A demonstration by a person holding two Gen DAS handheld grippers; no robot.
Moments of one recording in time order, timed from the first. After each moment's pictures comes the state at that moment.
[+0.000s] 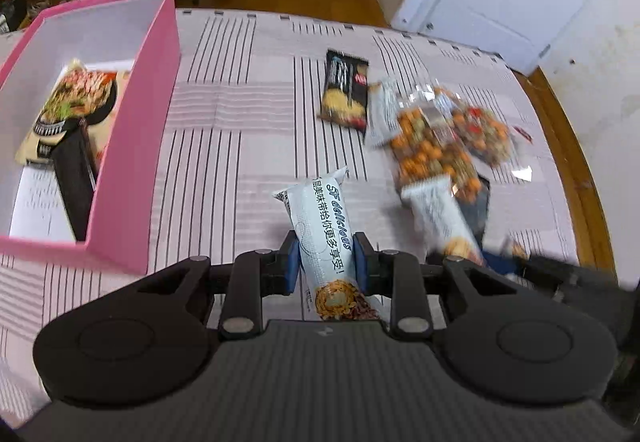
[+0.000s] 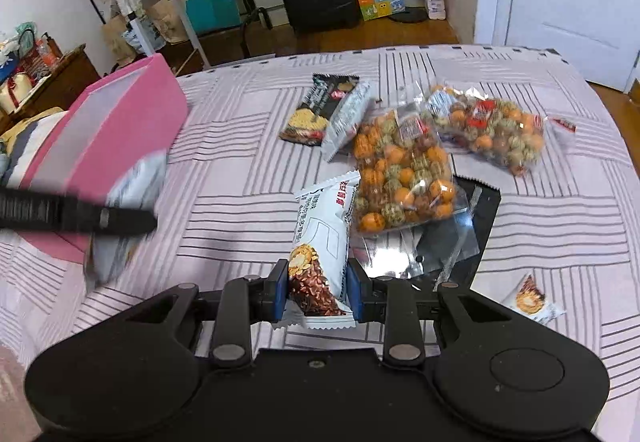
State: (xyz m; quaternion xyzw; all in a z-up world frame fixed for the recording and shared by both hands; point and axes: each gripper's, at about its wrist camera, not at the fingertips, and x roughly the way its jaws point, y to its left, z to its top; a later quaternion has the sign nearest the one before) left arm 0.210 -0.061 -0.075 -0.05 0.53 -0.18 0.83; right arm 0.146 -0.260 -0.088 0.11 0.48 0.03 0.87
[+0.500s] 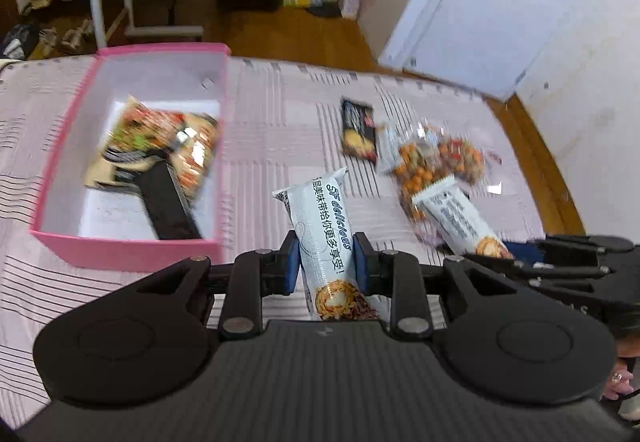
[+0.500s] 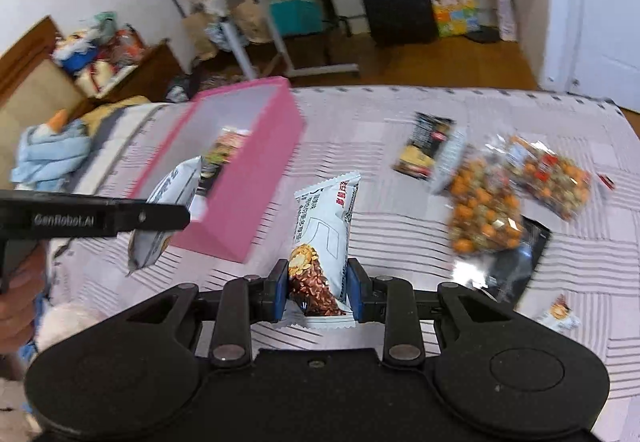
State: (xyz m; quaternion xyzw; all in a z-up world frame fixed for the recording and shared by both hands) left arm 0.171 0.044 0.014 -0.06 0.47 -0.20 0.86; right arm 0.117 -0.203 0.011 0.10 0.46 0.15 0.87
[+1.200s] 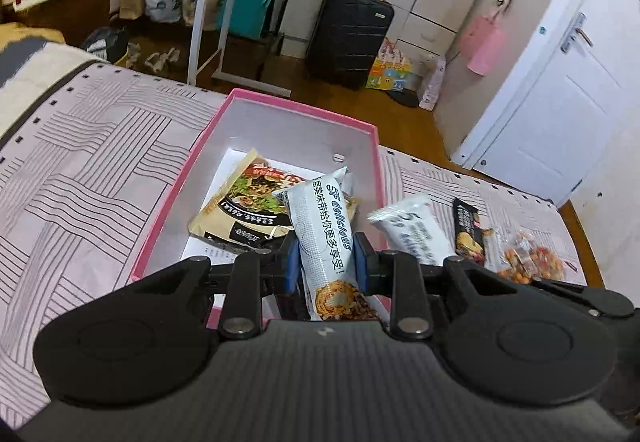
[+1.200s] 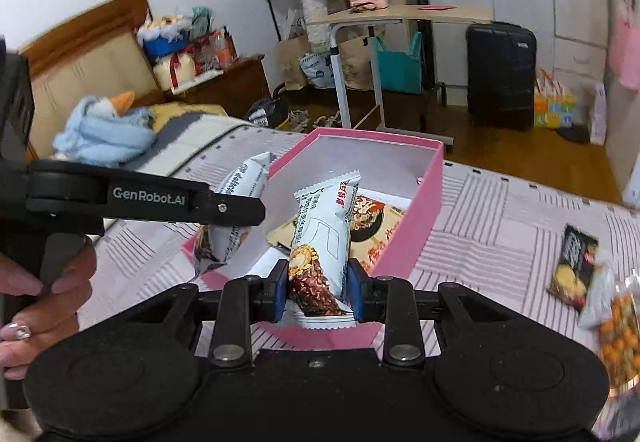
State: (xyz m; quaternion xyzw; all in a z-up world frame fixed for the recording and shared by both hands) left arm 0.216 0.159 -0.035 -0.14 0.38 -0.09 0.91; right arm 0.195 -0.047 -0.034 0.01 0.37 0.24 0.90
